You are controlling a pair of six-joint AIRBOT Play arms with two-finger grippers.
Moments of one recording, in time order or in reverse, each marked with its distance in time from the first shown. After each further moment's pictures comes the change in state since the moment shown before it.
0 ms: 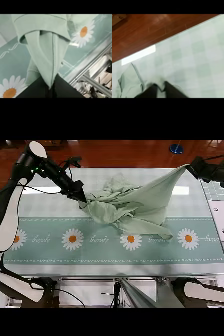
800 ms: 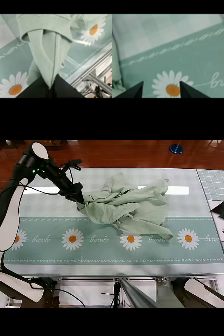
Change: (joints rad) left arm -0.003 -0.005 0.000 0.046 -0.006 -0.003; right arm -0.408 0.241 -0.278 -0.428 0.558 -0.017
